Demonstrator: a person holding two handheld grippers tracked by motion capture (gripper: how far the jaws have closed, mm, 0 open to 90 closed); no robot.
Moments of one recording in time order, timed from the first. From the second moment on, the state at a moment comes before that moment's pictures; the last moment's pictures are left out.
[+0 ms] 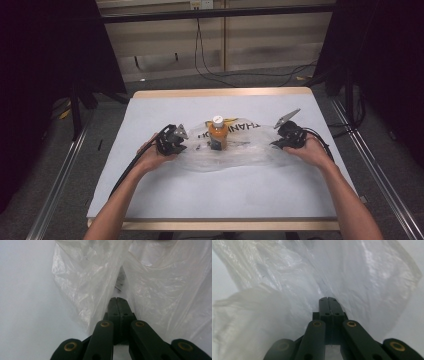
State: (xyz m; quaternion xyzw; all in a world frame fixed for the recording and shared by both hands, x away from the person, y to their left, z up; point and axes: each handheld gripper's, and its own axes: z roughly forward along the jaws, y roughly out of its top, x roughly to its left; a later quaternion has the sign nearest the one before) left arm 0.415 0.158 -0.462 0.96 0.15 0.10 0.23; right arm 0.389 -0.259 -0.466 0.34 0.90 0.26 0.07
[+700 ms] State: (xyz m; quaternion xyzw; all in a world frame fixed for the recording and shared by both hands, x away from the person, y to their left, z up) left arm 0.413 0.182 -0.469 0.93 0.19 0.09 0.30; right arm 0.360 -0.285 -0.470 0.37 0.88 0.30 0.08
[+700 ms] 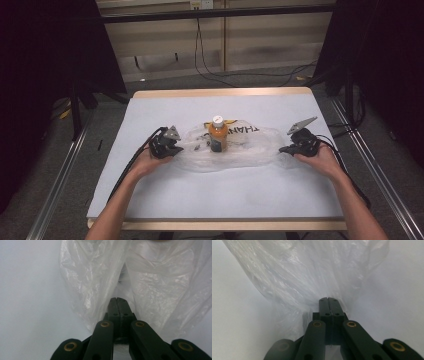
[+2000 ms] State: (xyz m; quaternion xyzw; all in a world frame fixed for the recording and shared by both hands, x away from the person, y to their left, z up) left arm 0.402 0.204 -0.421 0.81 0.24 0.03 0.54; right arm 0.381 -0.194 -0.432 0.29 0.86 0.42 0.08
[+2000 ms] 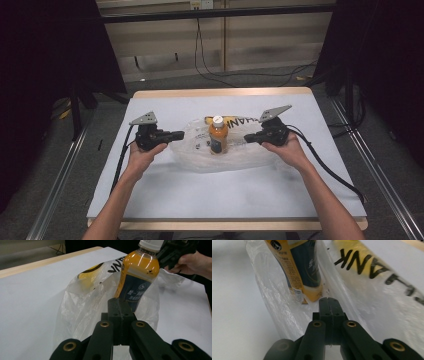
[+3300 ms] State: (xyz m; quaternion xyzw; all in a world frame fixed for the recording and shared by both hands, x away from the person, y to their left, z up) left arm 0.345 0.113 -0.470 0.94 0.08 0.02 0.33; right arm 0.508 -0.134 -0.476 0.40 0.86 0.32 0.02
